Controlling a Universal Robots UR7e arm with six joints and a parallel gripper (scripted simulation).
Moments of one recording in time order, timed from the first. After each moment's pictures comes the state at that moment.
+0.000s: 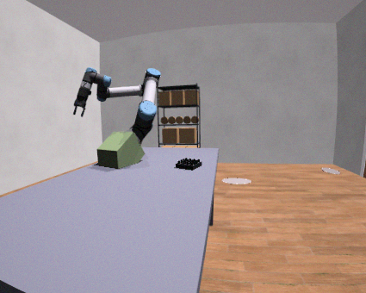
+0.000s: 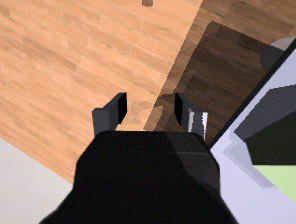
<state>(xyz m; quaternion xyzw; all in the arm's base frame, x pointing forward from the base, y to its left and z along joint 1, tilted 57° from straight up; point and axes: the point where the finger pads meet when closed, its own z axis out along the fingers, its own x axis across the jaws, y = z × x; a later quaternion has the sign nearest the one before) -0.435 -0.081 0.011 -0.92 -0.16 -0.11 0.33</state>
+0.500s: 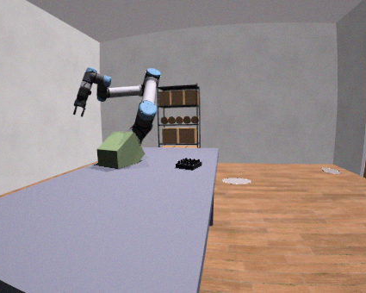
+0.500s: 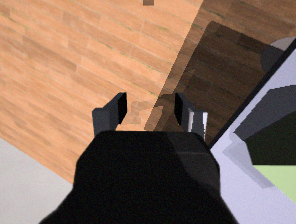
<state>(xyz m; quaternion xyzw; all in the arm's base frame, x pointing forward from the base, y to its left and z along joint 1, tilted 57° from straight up) -0.435 -0.081 0.011 -0.92 -0.16 -0.11 0.33</state>
